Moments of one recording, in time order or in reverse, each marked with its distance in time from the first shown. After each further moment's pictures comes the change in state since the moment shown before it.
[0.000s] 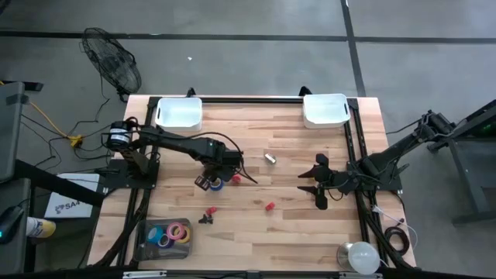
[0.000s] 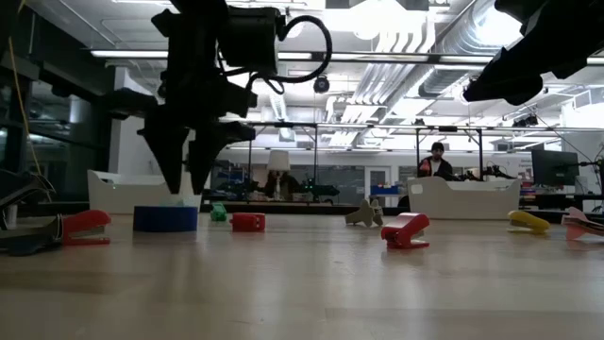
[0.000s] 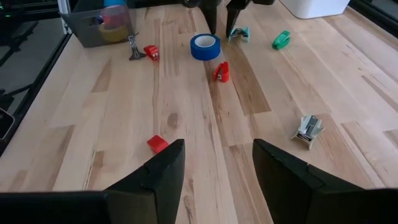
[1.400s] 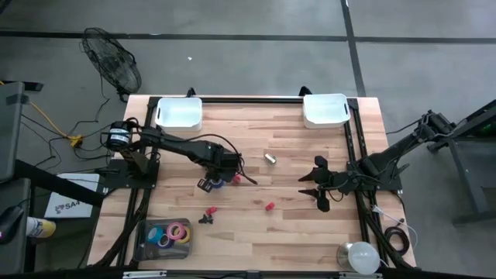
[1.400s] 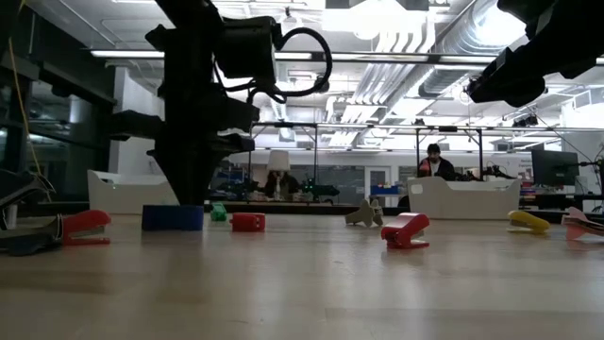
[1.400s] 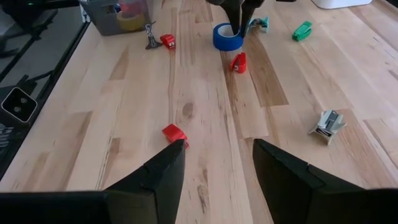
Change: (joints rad) left arm -0.013 0.013 -0.083 0.156 -0.016 -0.072; right arm 0.000 0.000 0.000 -0.009 -0.072 -0.010
